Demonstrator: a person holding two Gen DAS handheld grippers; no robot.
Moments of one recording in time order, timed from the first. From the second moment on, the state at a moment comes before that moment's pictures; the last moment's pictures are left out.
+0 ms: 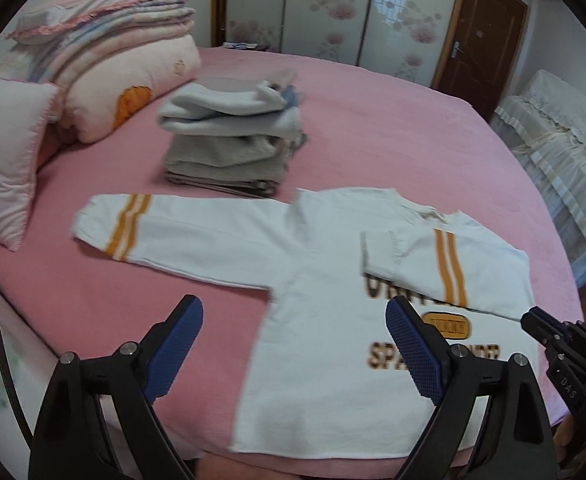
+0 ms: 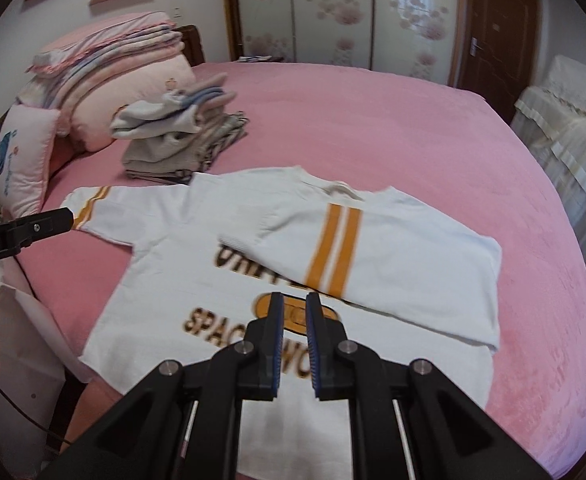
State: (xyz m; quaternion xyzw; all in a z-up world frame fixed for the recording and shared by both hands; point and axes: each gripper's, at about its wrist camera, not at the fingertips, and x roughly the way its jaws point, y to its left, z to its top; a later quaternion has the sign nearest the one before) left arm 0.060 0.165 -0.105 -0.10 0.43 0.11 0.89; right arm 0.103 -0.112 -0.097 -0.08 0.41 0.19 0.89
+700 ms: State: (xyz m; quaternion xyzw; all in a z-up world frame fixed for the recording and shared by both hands) left arm 0.105 0.430 -0.162 -0.24 0.48 0.24 0.81; right arm 0.182 0.129 -0.095 -0.11 0.42 0.28 0.86
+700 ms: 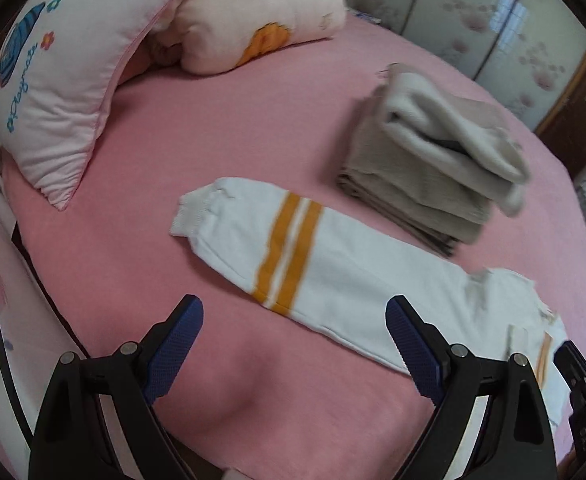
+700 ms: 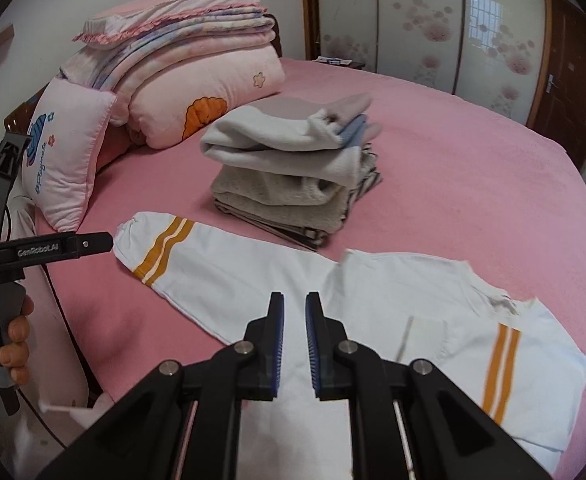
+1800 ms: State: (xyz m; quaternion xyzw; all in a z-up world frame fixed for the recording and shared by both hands) left arm 0.160 0.509 -0.255 -0.33 0.50 0.29 0.75; right arm 0.219 0.150 -0.168 -0.10 0.48 0.27 0.83
